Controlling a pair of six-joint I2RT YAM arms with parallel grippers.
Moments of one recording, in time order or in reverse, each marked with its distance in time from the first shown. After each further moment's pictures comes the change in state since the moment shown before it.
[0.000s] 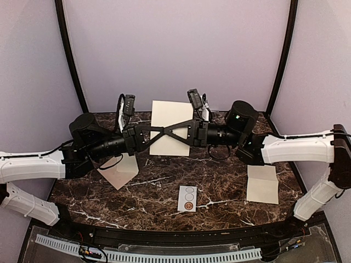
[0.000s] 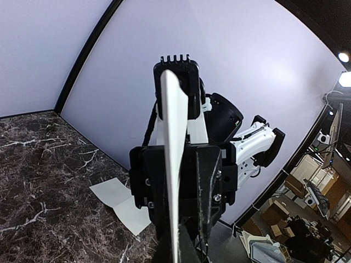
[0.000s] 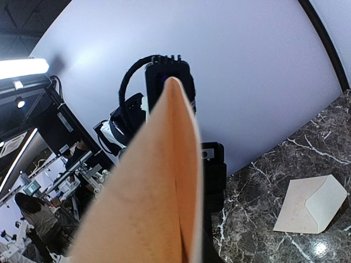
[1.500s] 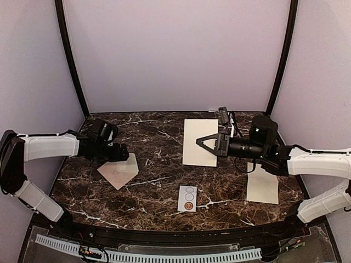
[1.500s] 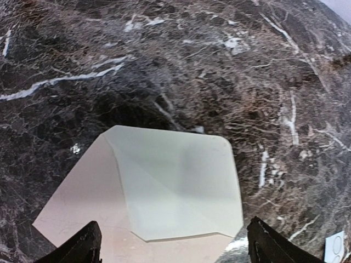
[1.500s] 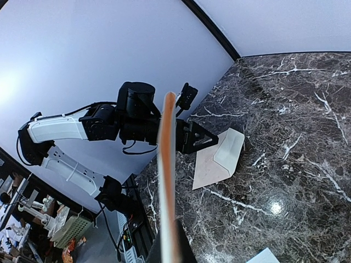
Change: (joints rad) left arm 0.450 0.266 0.080 -0.891 -0.458 0.125; right arm -0.133 -0.296 -0.300 -0.303 0.255 -0.064
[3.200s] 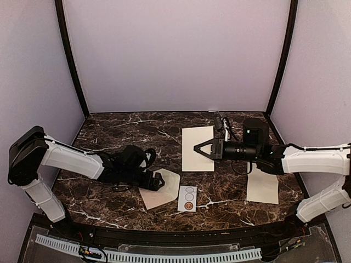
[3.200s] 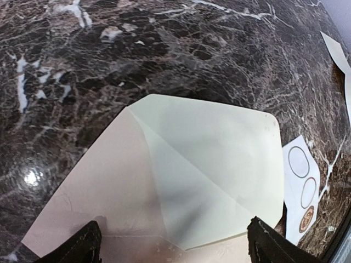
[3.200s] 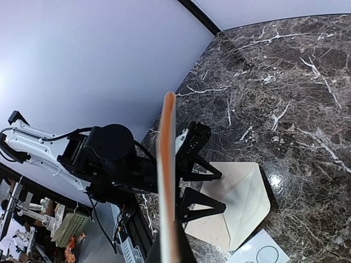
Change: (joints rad) left arm -0.417 0.180 -0.088 0.320 0.097 -0.042; right arm 0.000 0.069 0.019 -0.074 0.002 0.032
